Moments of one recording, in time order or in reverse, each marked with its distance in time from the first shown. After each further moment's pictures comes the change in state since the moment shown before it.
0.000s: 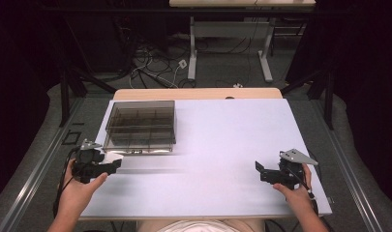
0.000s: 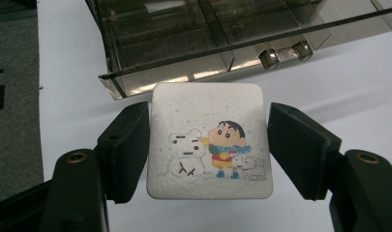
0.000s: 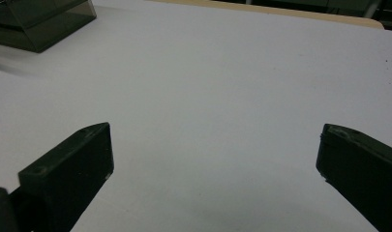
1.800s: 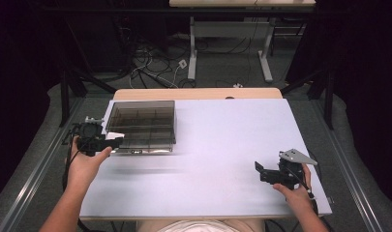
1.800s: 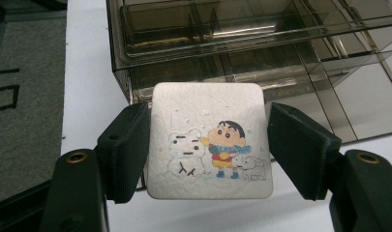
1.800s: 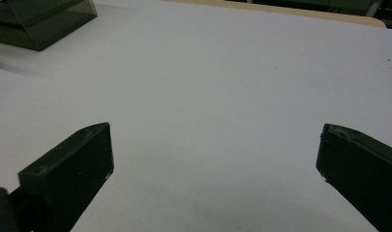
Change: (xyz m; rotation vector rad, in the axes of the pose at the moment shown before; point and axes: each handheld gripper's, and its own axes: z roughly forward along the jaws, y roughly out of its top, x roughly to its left) left arm 0.014 0.060 0.019 -0.001 0.048 -0.083; right arm 0.001 0.000 0.000 0.009 0.009 0.008
